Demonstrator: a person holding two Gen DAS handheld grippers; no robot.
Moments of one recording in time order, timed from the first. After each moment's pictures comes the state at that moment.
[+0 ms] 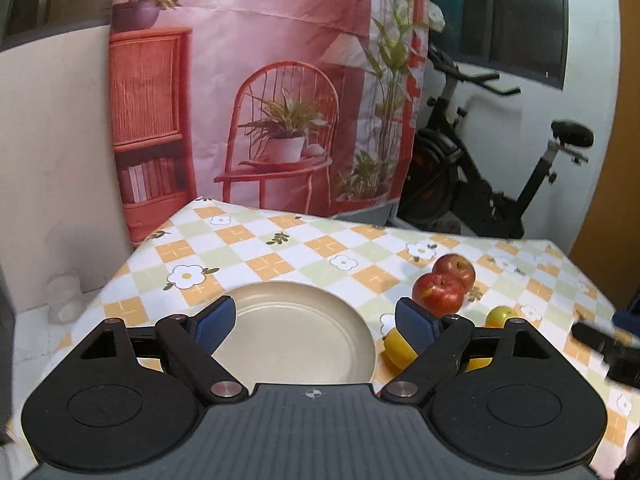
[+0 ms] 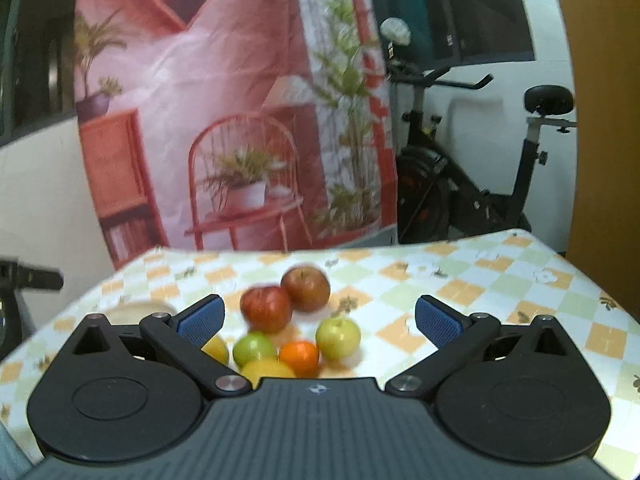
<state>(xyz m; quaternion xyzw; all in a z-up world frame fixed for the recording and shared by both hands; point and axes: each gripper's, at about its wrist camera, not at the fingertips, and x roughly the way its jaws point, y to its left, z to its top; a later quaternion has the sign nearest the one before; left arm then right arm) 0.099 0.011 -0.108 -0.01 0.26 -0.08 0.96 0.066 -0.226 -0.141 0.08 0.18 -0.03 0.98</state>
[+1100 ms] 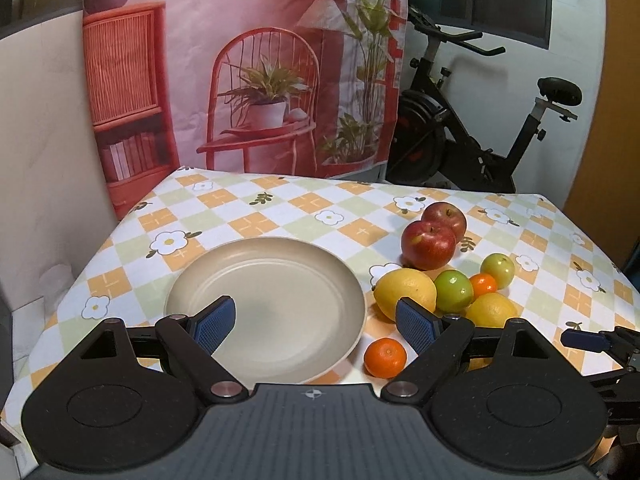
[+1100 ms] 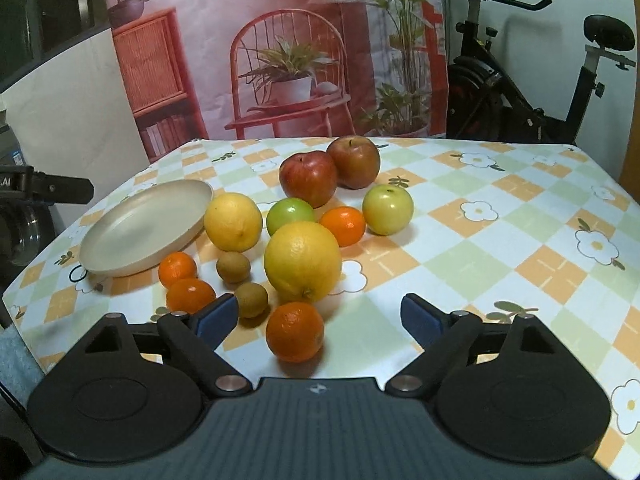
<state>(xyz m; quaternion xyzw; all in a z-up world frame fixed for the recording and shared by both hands) 0.095 -0.004 -0.128 0.03 0.31 -0.09 0.95 0.078 -0.216 -0.197 0.07 0.31 0.06 0.95</state>
